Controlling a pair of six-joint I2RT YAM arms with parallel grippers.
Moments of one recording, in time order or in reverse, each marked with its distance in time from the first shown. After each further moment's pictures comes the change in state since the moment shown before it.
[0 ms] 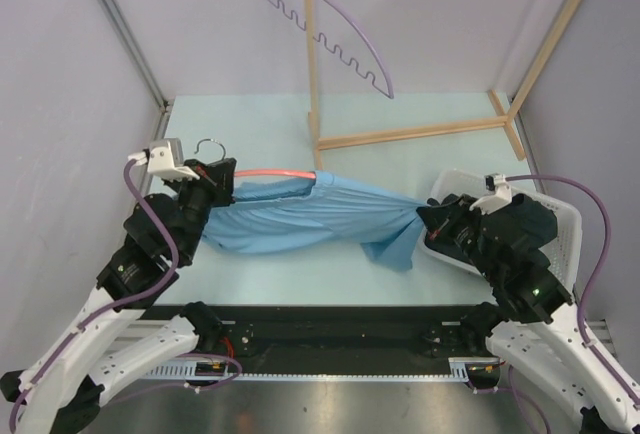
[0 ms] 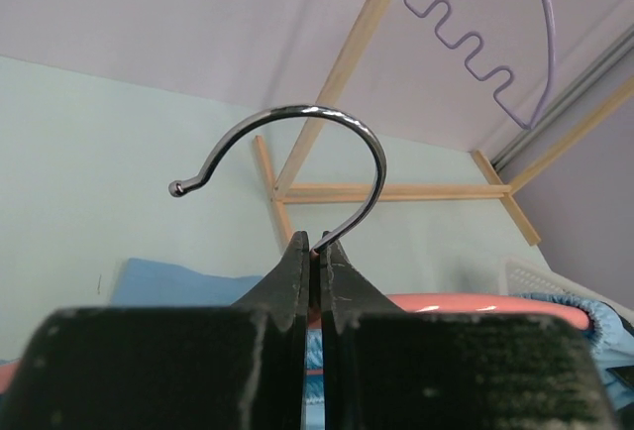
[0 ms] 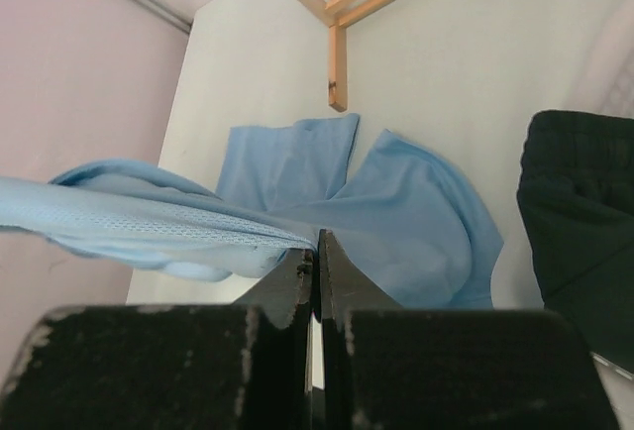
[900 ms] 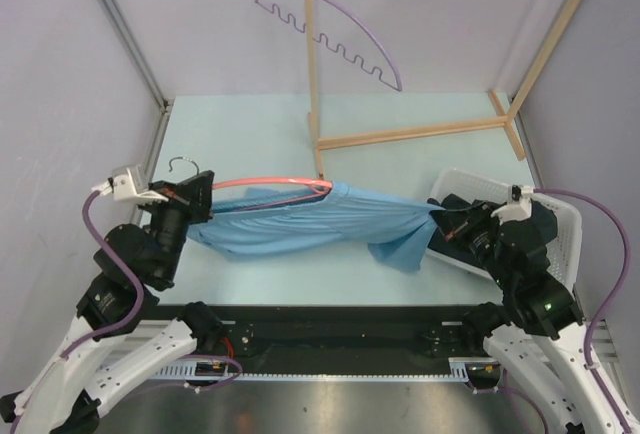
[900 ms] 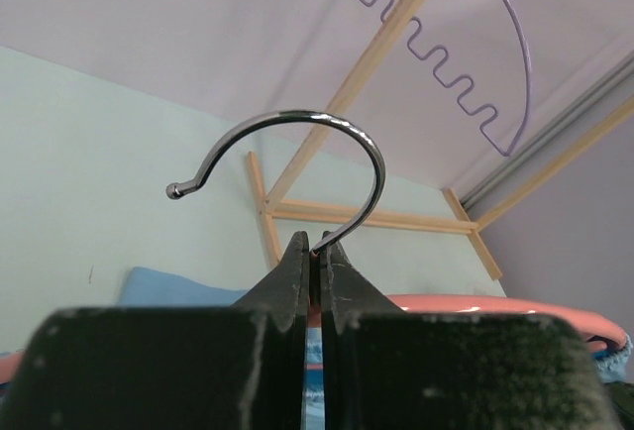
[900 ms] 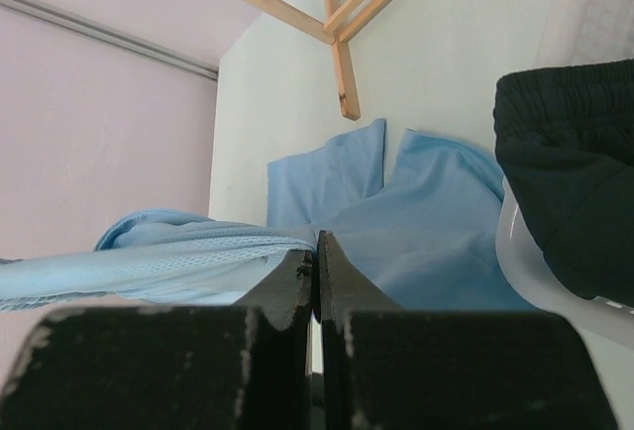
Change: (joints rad) left arm -0.007 -0.187 -0.065 -0.034 -0.047 -0.075; right arm -0.178 -0.097 0.008 -0.125 -0.092 0.197
